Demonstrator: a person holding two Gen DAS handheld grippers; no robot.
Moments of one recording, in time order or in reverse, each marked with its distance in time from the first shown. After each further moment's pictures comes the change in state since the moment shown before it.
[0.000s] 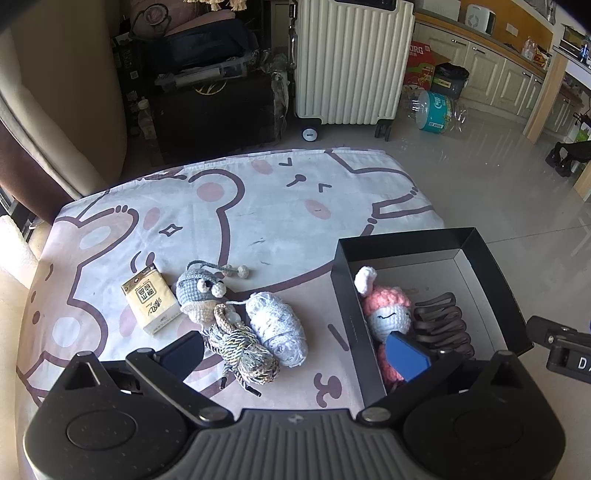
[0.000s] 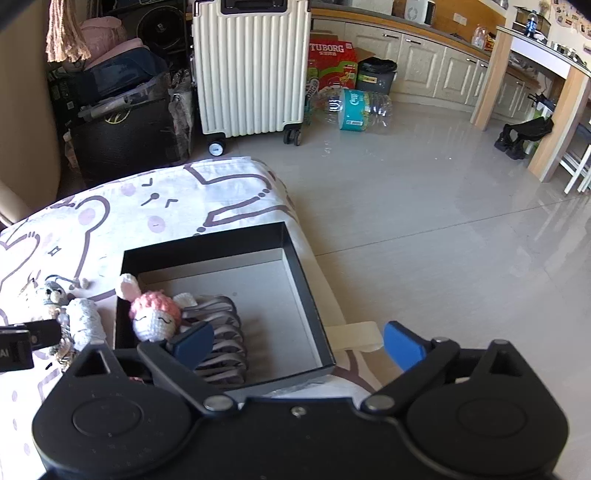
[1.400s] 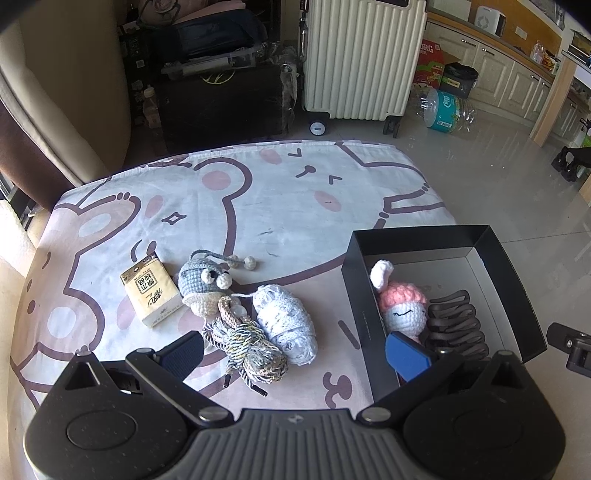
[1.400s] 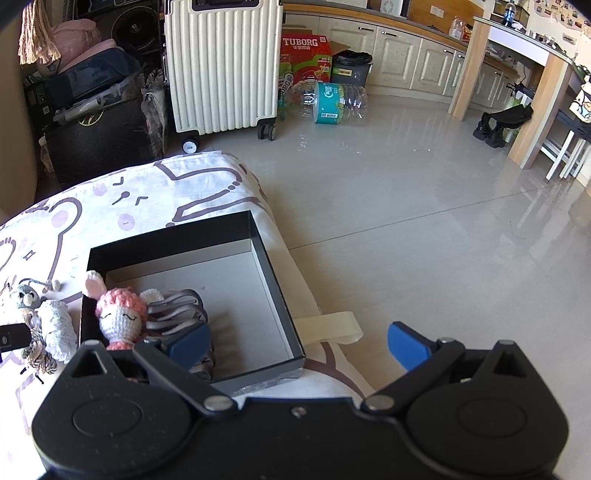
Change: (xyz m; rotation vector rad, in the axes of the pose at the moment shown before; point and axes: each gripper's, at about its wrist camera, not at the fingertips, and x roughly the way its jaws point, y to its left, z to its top) left arm 0.015 0.011 -0.005 -0.031 0.011 0.002; right arm 0.014 -0.016 -0.012 0.041 0.004 -0.058
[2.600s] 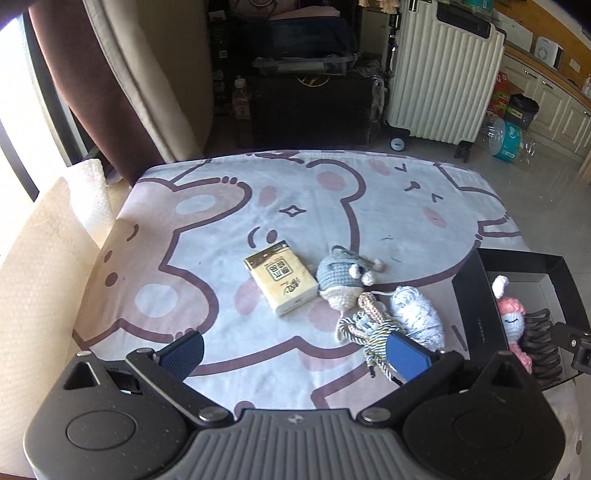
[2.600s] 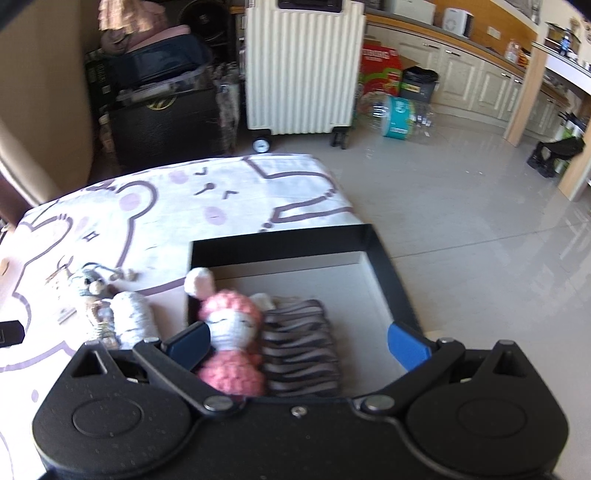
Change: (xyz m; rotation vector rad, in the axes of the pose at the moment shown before) left arm -0.024 0.113 -0.017 -0.125 -0.023 0.130; right arm -0.007 0.097 0.002 -0.119 -0.021 0.133
